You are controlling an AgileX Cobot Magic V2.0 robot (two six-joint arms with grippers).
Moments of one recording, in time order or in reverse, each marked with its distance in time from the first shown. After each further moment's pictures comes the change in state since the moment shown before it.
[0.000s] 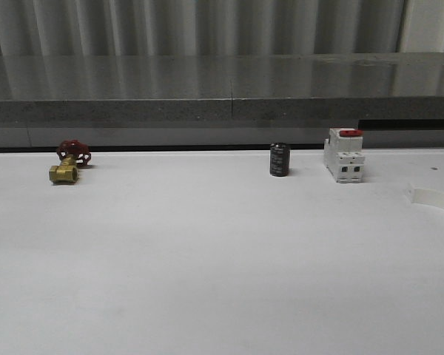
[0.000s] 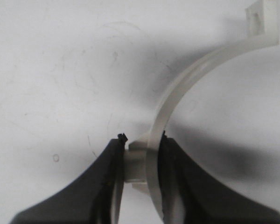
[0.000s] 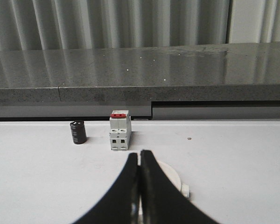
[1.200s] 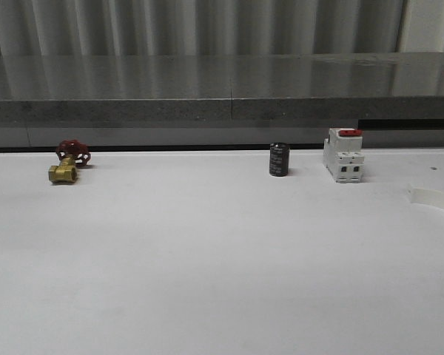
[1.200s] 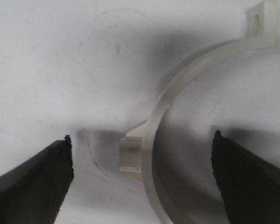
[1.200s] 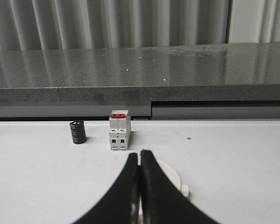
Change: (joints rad) left arm 0.011 0.078 0.001 0.049 -0.034 0.000; right arm 0.000 0.000 0.000 0.000 0.000 0.000
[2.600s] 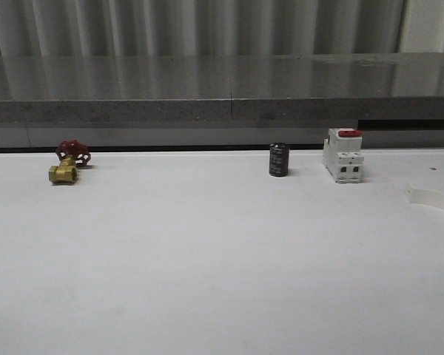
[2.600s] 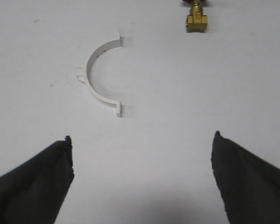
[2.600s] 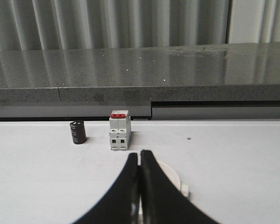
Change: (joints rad) left arm -0.264 -1.091 0.477 0.037 0.159 -0.263; right arm 0.000 0.000 0.000 0.000 0.000 0.000
